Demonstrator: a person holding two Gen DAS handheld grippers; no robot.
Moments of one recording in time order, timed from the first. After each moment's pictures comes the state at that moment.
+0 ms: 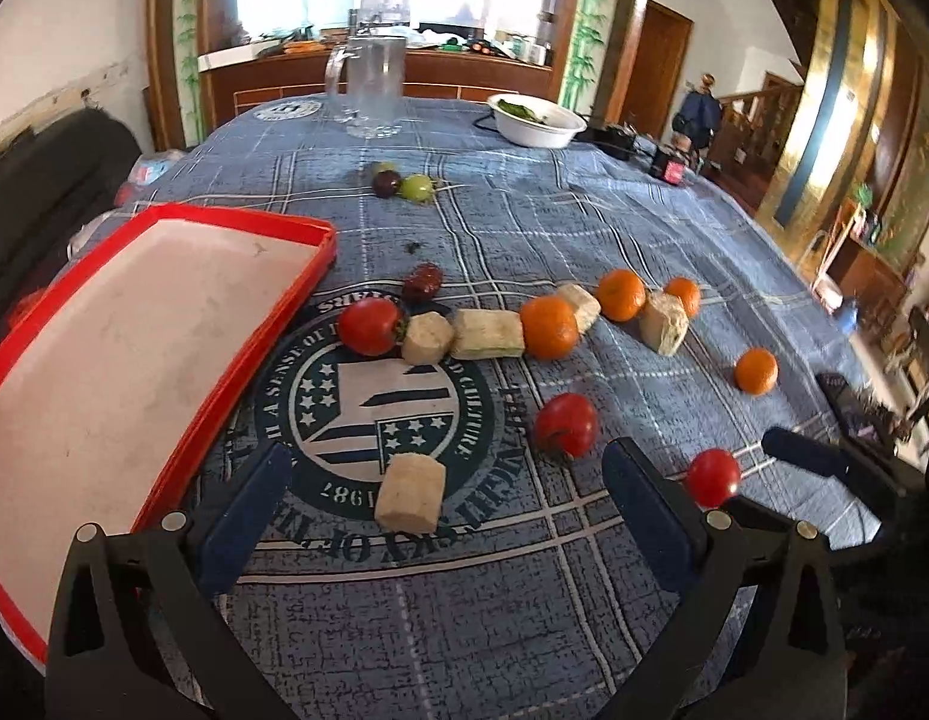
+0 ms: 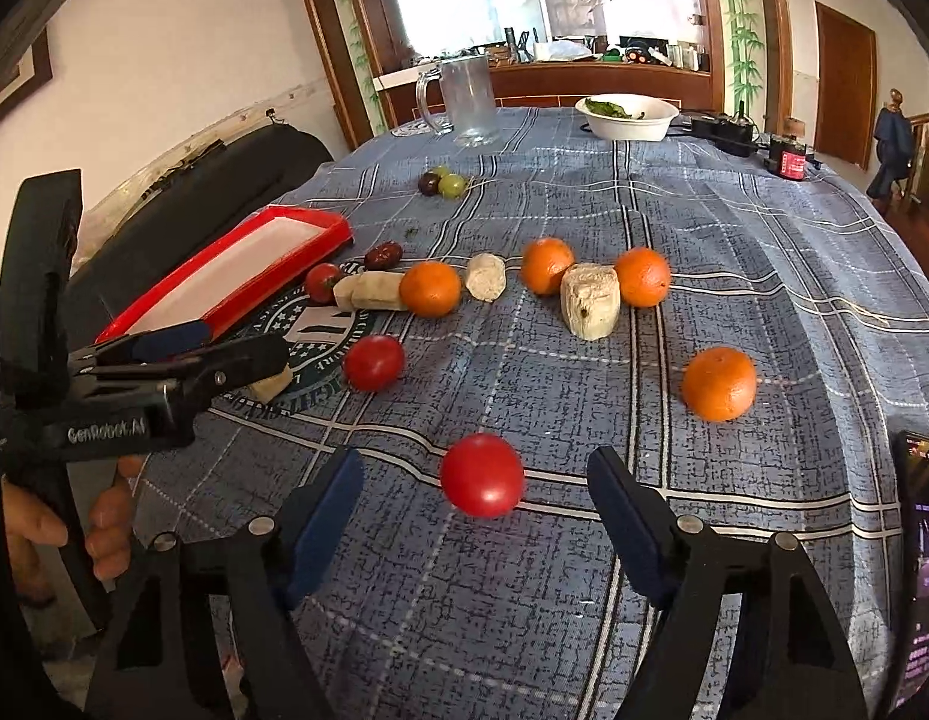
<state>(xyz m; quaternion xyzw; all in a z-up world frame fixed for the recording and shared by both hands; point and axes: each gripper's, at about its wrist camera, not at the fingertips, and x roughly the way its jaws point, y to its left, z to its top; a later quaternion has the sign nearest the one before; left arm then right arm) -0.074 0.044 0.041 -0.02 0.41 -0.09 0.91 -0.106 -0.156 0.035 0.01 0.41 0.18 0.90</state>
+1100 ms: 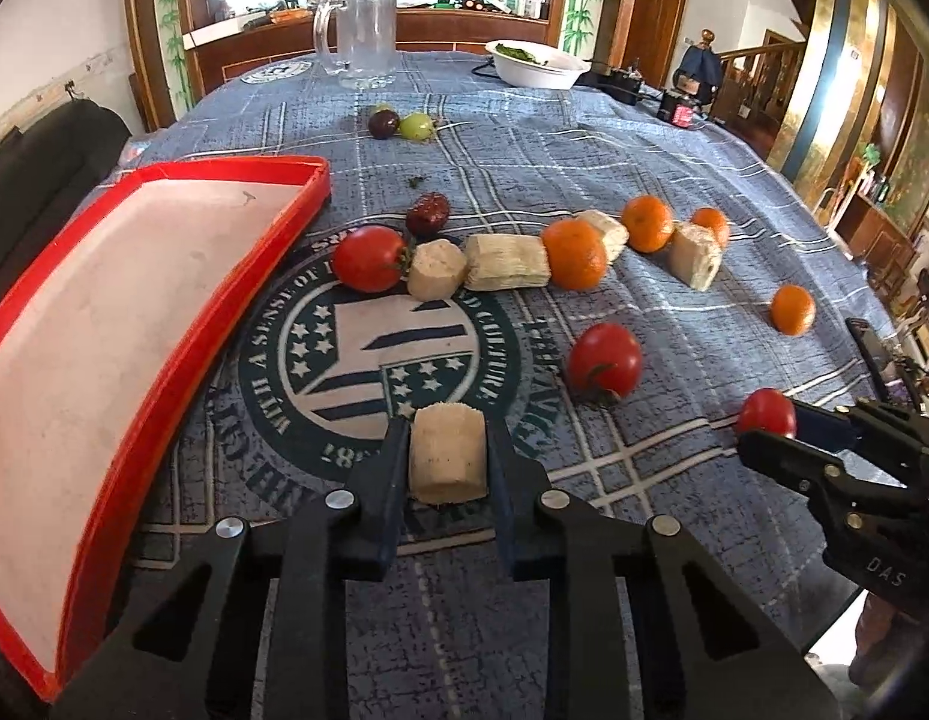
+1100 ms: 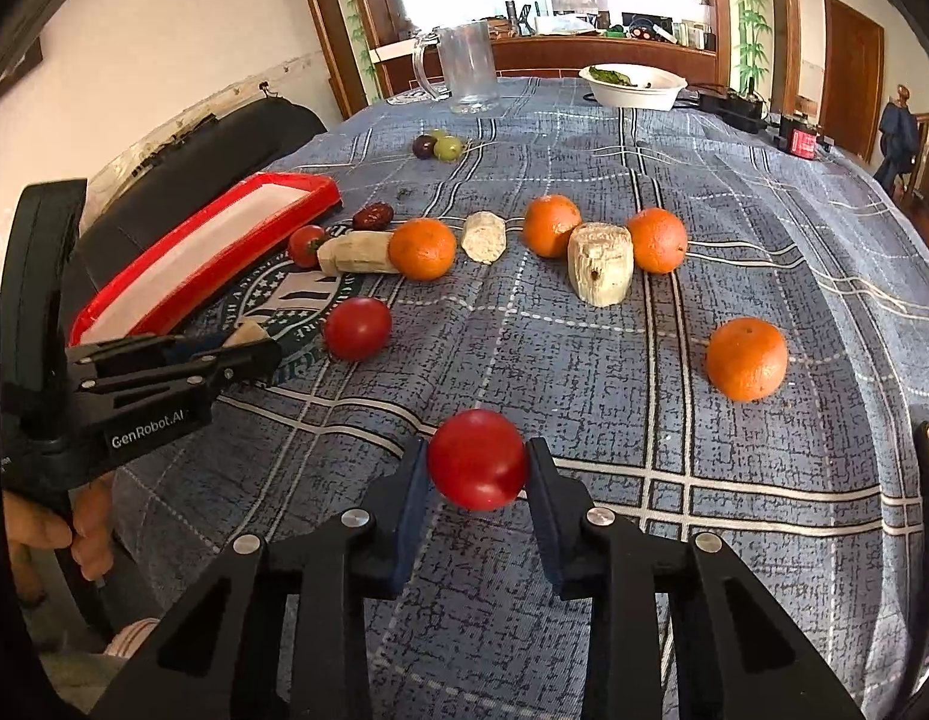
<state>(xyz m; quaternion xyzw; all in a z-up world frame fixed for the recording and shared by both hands) -0.073 0.052 0.013 0.00 0.44 -0.10 0.89 -0.098 -0.150 0.018 0.00 0.43 0.18 0.88</state>
